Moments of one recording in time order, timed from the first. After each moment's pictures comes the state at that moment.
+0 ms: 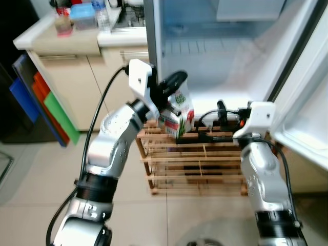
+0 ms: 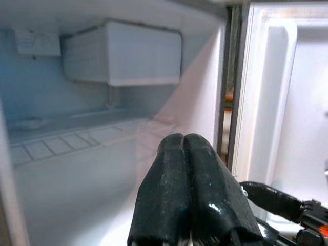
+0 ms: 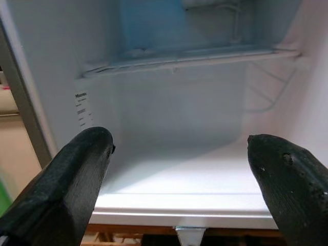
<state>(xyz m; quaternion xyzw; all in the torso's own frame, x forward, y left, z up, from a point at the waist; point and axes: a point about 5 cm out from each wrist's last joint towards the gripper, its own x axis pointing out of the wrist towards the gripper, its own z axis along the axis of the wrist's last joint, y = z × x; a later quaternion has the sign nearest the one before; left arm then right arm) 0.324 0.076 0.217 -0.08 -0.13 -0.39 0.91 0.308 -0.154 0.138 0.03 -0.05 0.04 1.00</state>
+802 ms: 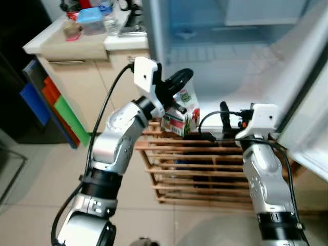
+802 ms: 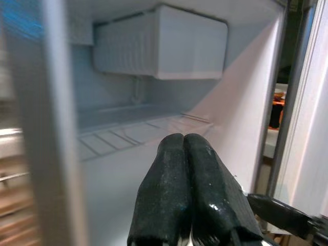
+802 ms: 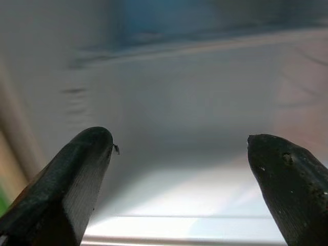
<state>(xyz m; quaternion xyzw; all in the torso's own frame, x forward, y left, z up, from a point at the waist) 0.332 0.076 0.221 -0.09 -0.12 -0.39 0.91 0.305 -0.150 0.134 0.04 -0.05 0.04 1.00</state>
